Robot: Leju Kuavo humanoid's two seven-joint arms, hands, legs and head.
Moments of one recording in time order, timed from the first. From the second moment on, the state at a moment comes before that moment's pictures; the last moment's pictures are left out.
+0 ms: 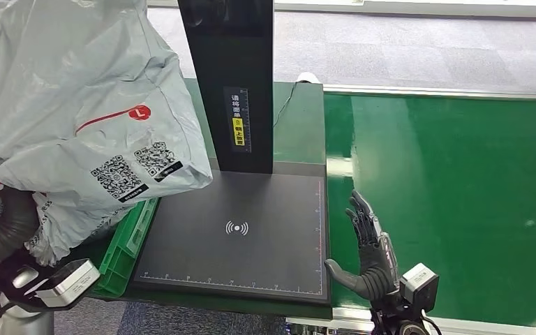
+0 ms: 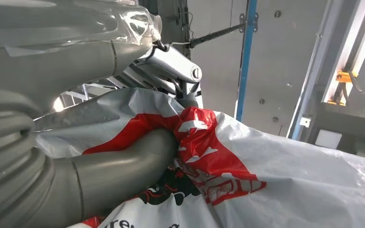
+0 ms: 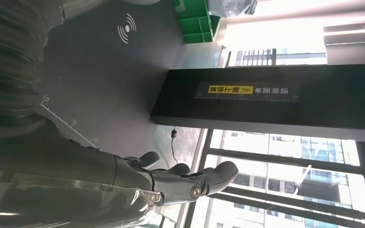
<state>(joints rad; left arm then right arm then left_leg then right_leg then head) -0.22 0.04 0.08 -2.05 -1.08 0.66 -0.69 0.09 0.05 0.06 -1.62 -0.03 0.19 -0.56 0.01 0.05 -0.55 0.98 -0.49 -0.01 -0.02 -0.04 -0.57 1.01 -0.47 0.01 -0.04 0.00</state>
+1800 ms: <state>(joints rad) -0.36 0.25 0.19 -1.40 -1.25 0.09 0.09 0.18 0.08 0.03 -1.71 0.04 0.19 -0.54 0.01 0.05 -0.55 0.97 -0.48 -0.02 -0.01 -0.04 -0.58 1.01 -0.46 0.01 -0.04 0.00</state>
